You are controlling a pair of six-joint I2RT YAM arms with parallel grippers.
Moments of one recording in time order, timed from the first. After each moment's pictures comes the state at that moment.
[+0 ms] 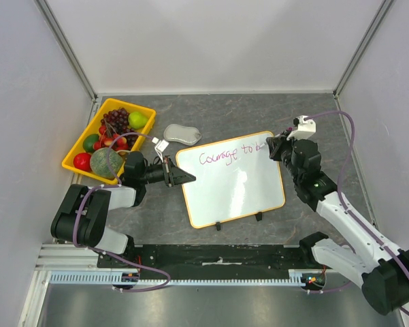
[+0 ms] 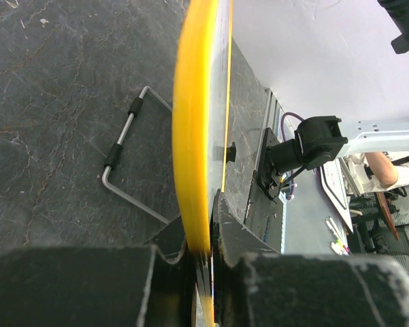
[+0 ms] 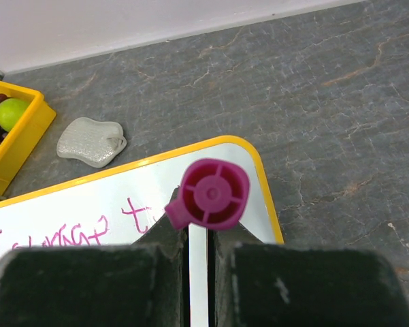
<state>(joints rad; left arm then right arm) -0.23 1.47 0.39 0.87 1.05 -0.67 0.41 0.95 0.68 0.07 0.23 0.38</state>
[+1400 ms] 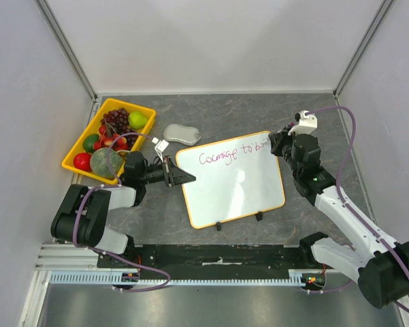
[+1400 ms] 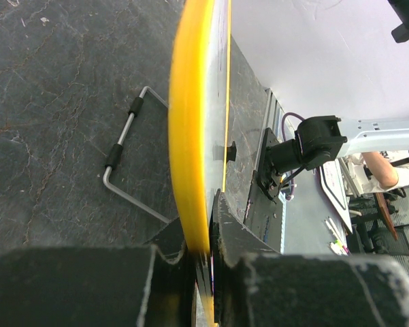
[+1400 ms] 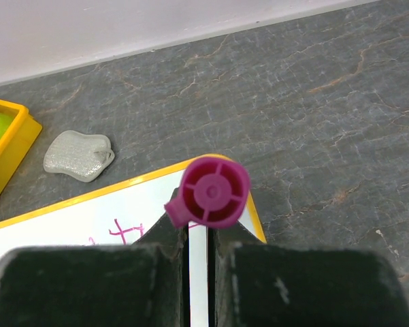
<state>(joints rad) -0.23 1.47 0.39 0.86 1.05 -0.67 0.37 1.01 0.72 0.08 0.24 0.38</state>
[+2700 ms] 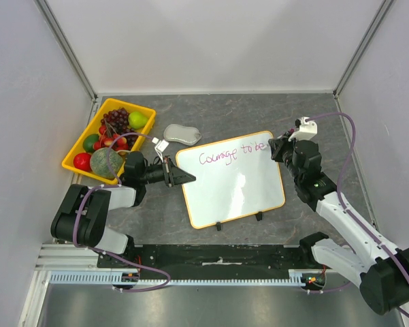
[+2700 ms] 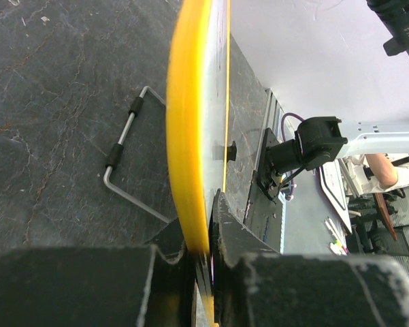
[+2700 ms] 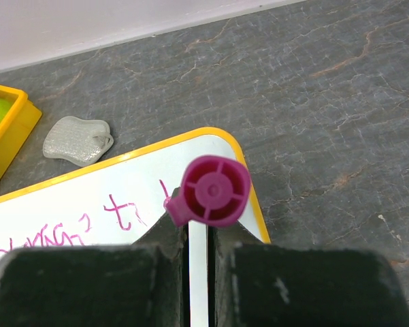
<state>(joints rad) -0.23 1.47 0.39 0.86 1.05 -0.67 0.37 0.96 0.65 0.08 0.21 0.39</state>
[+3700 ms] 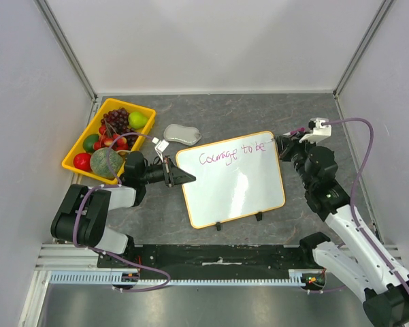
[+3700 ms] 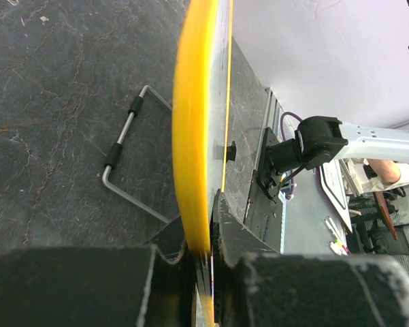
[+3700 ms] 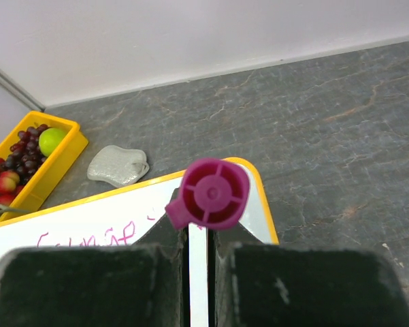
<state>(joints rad) -0.23 1.47 0.39 0.86 1.05 -0.67 0.37 0.79 0.67 0.05 0.19 0.38</state>
